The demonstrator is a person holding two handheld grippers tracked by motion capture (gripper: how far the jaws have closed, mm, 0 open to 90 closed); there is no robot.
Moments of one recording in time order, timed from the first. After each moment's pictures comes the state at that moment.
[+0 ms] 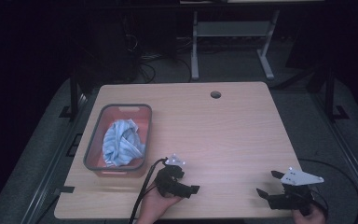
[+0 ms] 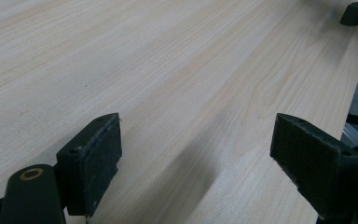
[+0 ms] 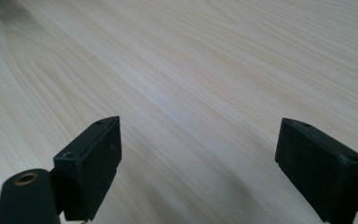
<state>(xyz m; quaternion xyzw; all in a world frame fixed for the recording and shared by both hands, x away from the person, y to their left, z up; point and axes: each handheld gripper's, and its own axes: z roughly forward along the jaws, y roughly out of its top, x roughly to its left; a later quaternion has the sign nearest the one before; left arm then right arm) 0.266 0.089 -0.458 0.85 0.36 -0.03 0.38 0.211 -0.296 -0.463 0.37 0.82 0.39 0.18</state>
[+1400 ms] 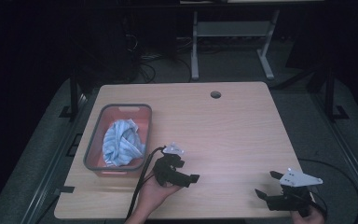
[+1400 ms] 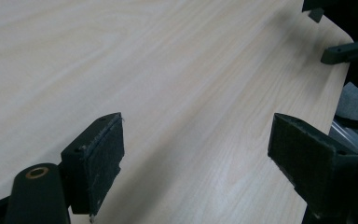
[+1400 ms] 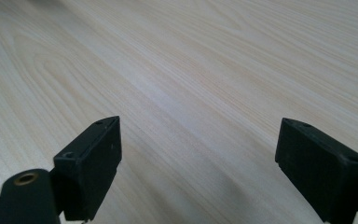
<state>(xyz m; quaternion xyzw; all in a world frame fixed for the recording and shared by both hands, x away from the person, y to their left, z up) 0.285 0.090 -0.416 0.85 0.35 -0.01 0.40 0.207 -0.290 -0.459 0.37 0.82 0.39 0.19</state>
